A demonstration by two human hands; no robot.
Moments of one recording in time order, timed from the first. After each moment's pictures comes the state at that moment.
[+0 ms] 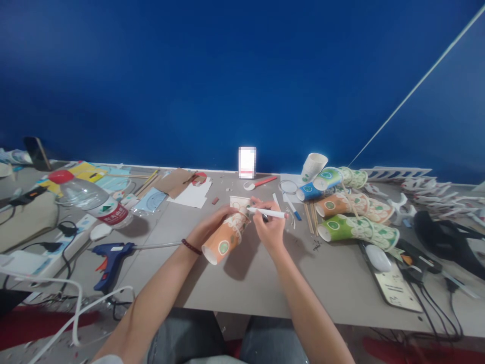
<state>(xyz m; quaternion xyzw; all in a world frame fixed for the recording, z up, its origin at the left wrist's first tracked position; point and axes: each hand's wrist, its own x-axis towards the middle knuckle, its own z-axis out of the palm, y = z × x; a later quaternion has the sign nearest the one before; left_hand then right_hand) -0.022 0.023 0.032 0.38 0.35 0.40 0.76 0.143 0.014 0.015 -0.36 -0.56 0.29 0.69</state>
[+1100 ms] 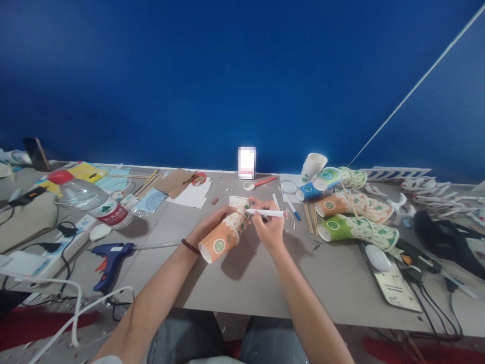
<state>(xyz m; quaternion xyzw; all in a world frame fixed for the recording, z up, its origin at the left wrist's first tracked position) -0.028 0.034 0.008 0.31 0.34 0.33 0.83 0.146 0.016 0.014 -0.37 -0.57 0.32 0.66</state>
